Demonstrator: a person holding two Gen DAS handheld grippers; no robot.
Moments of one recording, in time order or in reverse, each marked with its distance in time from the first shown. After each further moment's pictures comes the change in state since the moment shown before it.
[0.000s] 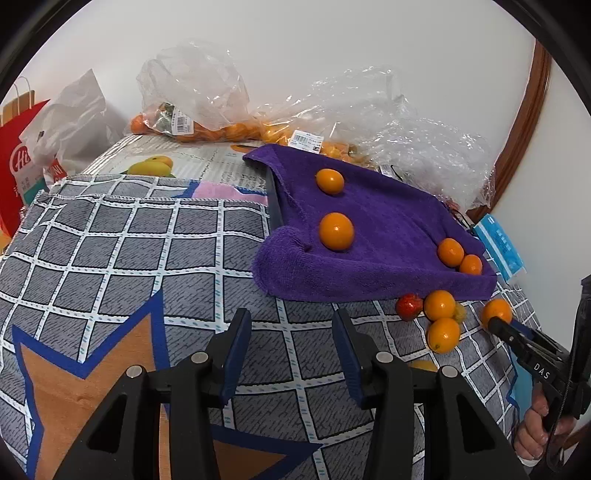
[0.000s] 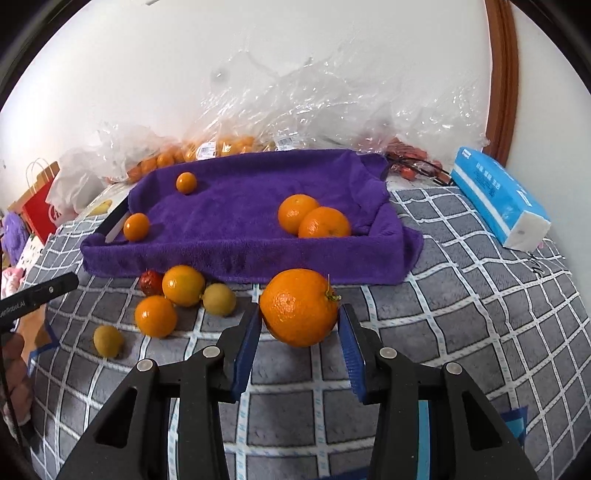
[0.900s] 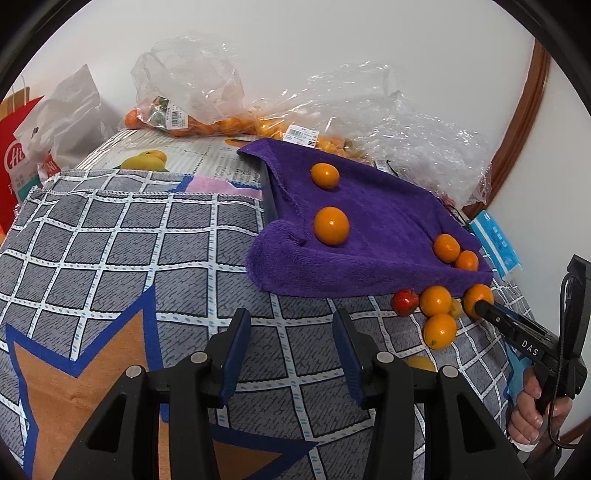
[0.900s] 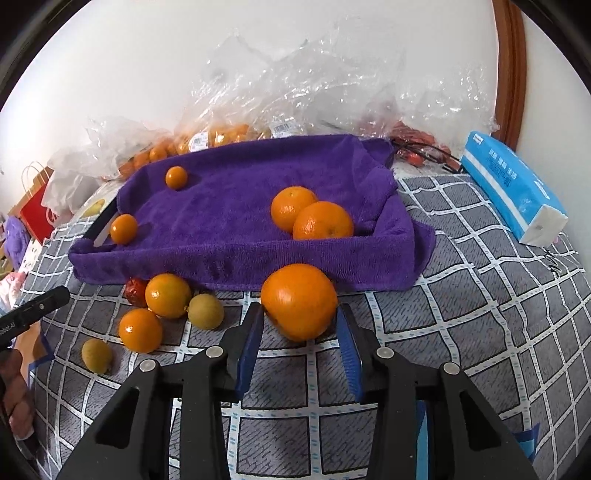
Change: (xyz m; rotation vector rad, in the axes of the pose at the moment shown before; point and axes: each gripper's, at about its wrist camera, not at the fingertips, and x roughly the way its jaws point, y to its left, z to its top) left arm 0.003 0.001 -0.002 0.004 0.017 -0.029; right arm 0.020 -0.007 0.013 0.025 0.020 0.006
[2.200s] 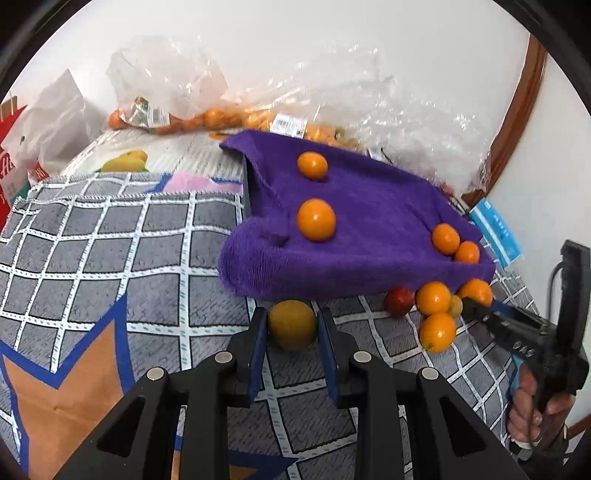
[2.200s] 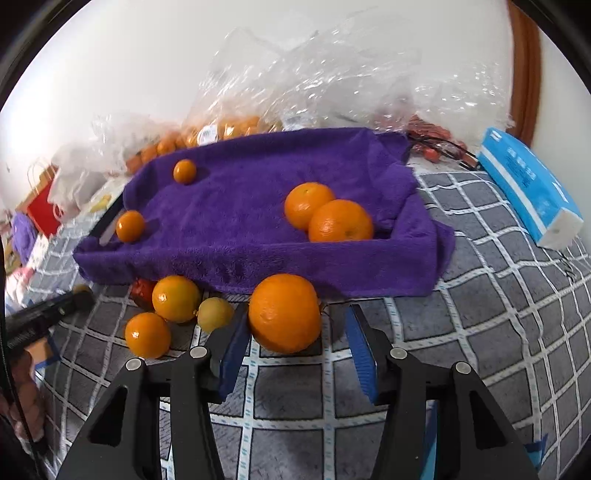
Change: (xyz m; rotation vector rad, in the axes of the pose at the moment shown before) left arm 0.013 -0.013 0.003 0.022 0.023 0.020; right arm 0.020 0.015 0.007 -0.044 0.081 0.019
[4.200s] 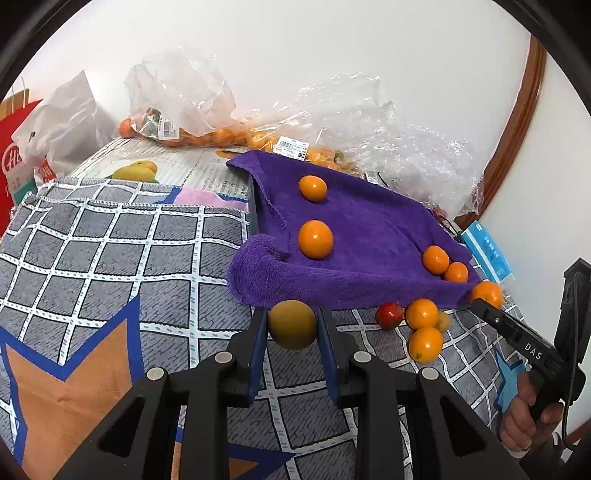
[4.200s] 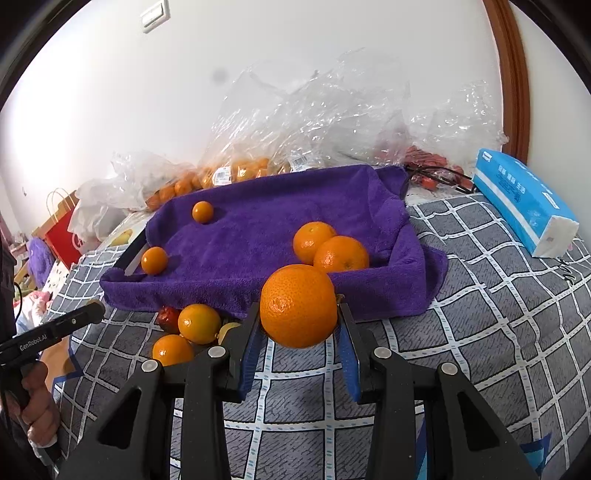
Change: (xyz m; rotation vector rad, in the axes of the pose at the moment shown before) left arm -0.014 0.006 -0.005 -0.048 -0.077 -0.033; right arm -0.029 -0.014 -0.007 0.065 -0.174 0.094
